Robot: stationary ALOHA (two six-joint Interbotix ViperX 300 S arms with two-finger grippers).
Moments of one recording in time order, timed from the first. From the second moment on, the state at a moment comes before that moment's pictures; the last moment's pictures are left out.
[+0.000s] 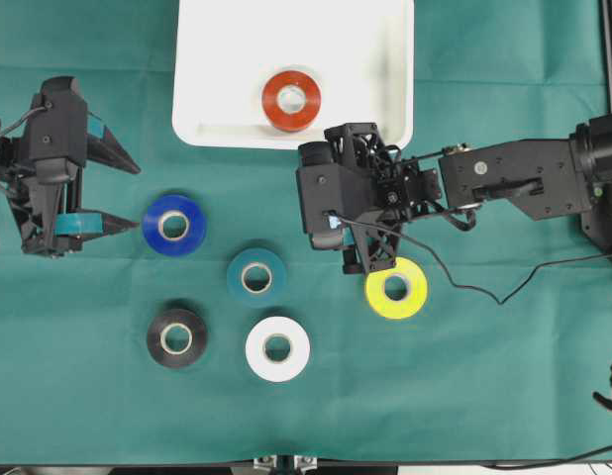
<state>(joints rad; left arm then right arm) -0.07 -0.52 1.04 -0.03 0.22 -0.14 0.09 0.04 0.55 -0.21 0.27 0.27</state>
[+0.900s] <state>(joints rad) -0.33 -0.35 0.98 -0.03 0.16 -0.37 0.09 0.04 0.60 -0.22 0.23 0.27</state>
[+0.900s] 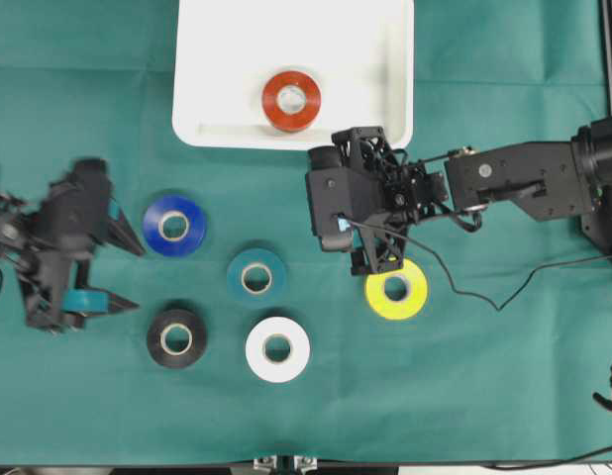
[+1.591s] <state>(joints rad) -0.39 -0.05 0.80 -0.03 0.18 -0.37 0.09 0.04 0.64 -0.22 0.19 0.27</state>
